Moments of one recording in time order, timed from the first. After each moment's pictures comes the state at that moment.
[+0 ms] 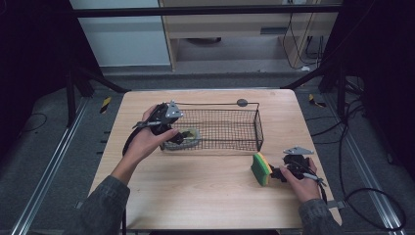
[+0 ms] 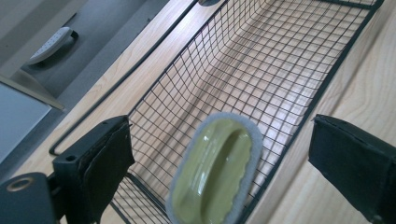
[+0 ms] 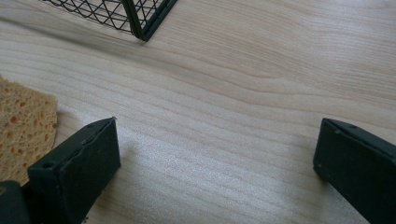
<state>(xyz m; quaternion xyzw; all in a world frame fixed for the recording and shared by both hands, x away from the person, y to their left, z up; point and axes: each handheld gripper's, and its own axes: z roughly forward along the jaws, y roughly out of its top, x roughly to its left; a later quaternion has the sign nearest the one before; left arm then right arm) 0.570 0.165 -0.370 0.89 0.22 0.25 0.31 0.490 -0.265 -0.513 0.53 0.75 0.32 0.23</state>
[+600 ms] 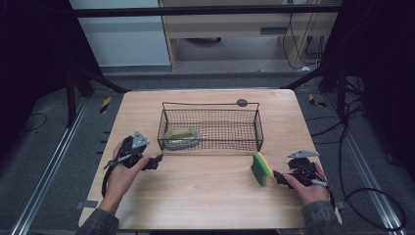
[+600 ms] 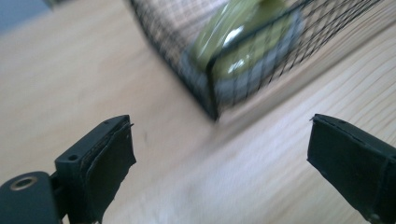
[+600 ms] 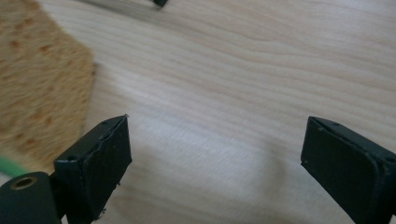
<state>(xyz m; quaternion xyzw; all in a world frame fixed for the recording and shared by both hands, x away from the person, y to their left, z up) 0.504 0.262 -0.451 0.82 0.40 0.25 0.32 0.462 -0.269 -0.488 0.53 0.77 0.28 0.20</state>
